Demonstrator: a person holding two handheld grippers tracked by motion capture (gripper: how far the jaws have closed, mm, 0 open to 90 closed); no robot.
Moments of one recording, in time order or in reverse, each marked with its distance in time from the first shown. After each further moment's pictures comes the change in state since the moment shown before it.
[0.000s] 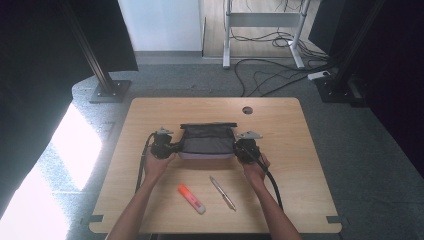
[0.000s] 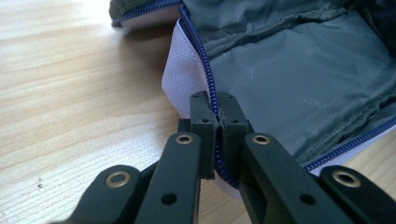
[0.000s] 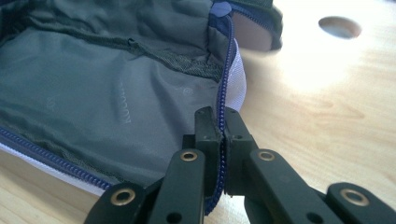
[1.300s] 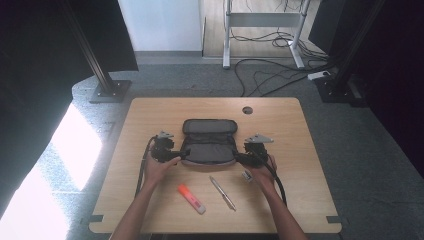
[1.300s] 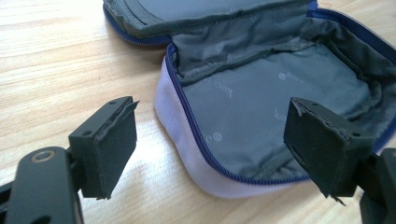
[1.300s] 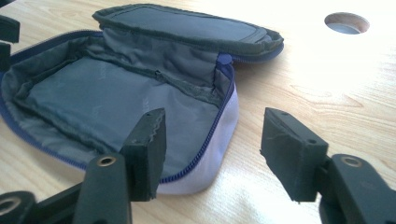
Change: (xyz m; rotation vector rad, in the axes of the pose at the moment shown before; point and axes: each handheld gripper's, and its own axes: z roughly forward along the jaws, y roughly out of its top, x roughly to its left) left arm -0.005 -0.011 -0.004 -0.030 -0.003 -0.014; right arm -0.018 -0.013 -0.021 -0.040 0.095 -0.001
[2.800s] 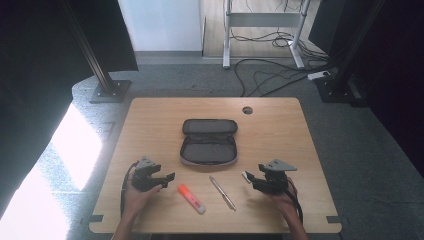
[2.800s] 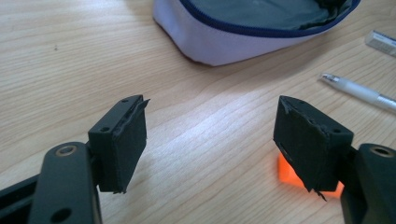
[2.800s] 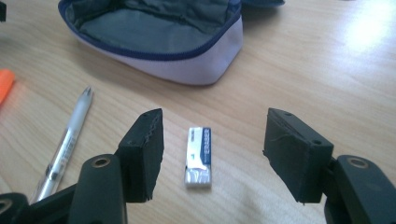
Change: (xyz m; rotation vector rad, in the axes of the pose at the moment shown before) left arm 0.001 -0.082 -0.062 -0.025 -0.018 0.050; right arm -0.009 -0.068 -0.070 -0.020 0.072 -0.057
